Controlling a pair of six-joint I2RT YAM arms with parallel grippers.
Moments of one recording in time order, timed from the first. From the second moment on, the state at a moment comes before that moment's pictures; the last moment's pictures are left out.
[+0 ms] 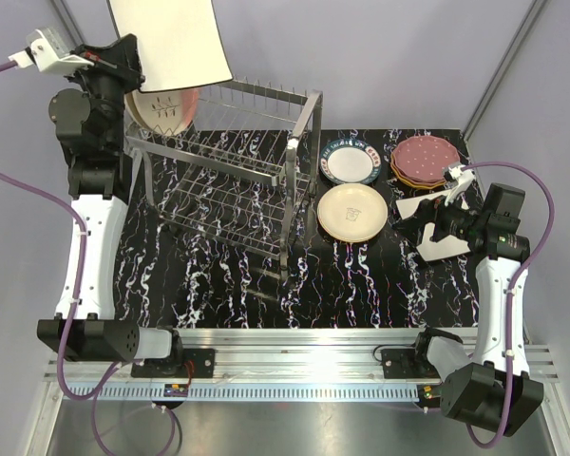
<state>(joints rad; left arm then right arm) 0.00 1.35 1.66 0.18 -0.02 -0.57 -0.30 0.98 0.98 -0.67 -0.93 -0.27</state>
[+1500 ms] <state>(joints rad) -0.48 1.33 1.40 0.23 0.42 -1.13 -0.04 1.09 1.26 0.12 -1.16 1.00</state>
